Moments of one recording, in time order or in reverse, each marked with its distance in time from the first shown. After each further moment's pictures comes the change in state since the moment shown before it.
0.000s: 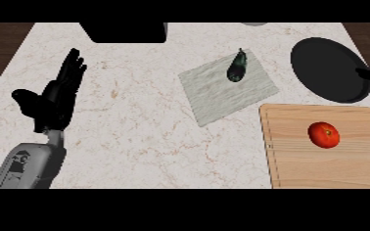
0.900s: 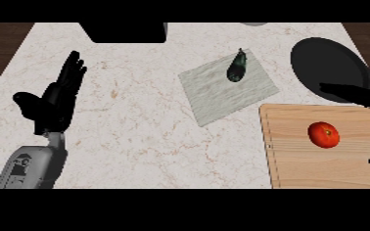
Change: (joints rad) left arm 0.018 -0.049 0.052 -0.016 -0.065 -0.047 0.013; right arm -0.056 0.147 0.086 0.076 0.308 -0.006 -0.043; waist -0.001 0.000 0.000
